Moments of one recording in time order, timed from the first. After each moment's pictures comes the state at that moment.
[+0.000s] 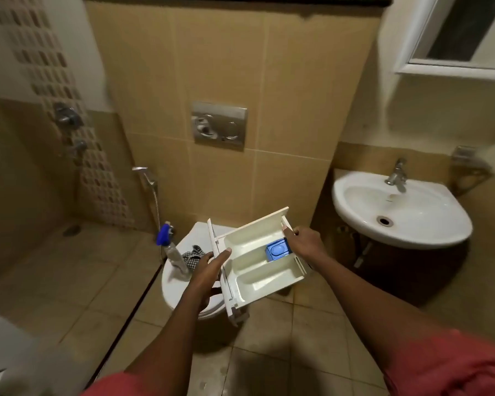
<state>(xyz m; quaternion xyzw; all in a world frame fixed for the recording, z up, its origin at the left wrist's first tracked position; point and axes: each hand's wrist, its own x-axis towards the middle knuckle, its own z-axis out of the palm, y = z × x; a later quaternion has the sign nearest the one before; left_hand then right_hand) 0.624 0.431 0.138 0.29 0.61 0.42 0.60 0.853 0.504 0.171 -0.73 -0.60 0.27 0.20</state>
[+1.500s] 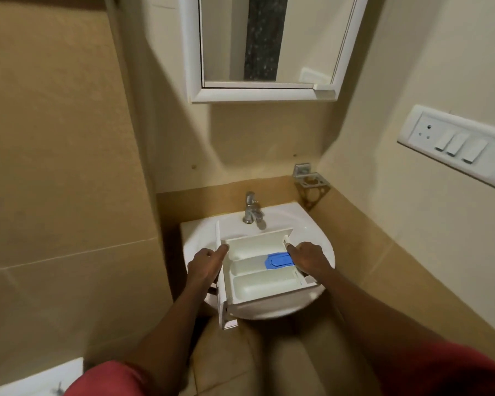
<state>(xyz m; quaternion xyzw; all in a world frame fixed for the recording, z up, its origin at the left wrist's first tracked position) 1.066 0.782 0.163 0.58 0.57 0.24 0.54 1.295 0.691 0.165 -0.89 -0.36 0.20 0.20</state>
